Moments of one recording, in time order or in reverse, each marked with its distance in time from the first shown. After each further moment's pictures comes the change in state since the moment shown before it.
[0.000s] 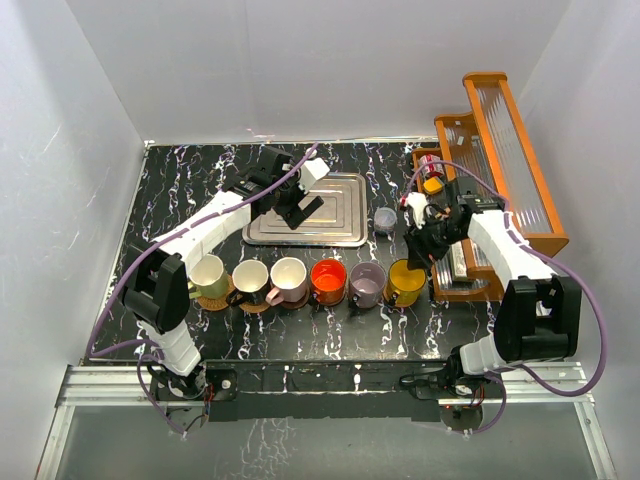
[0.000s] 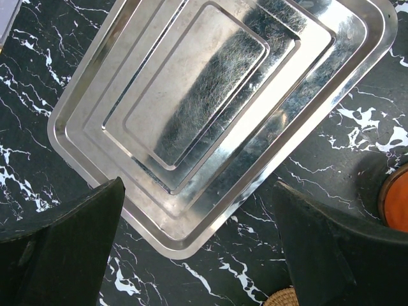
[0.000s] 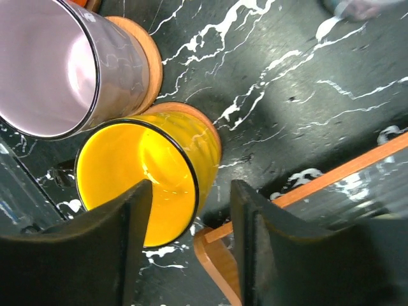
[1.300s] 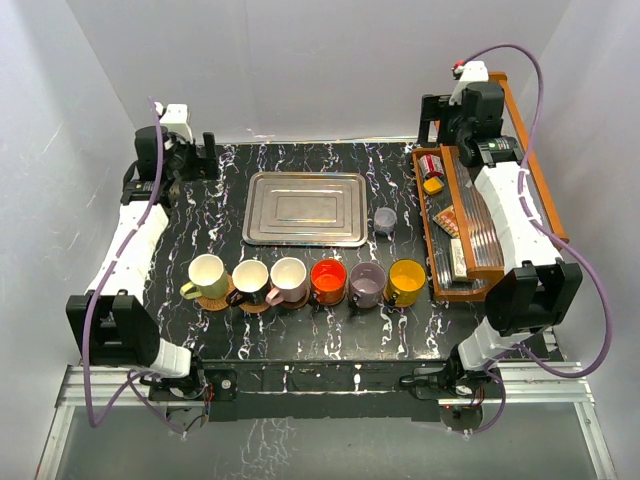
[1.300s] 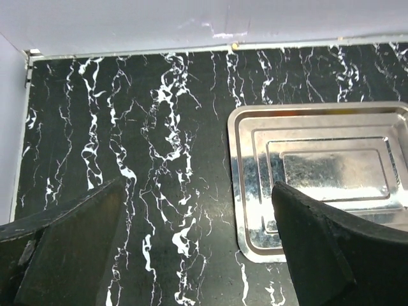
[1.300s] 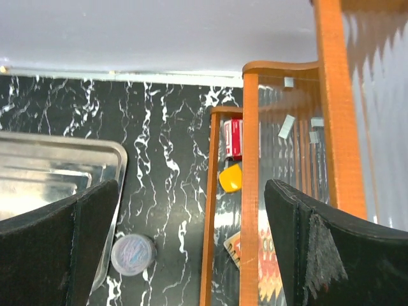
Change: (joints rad) left arm 0.508 -0.280 -0.102 0.174 0.006 -0.457; right arm 0.057 0.177 0.648 0.444 0.621 0.735
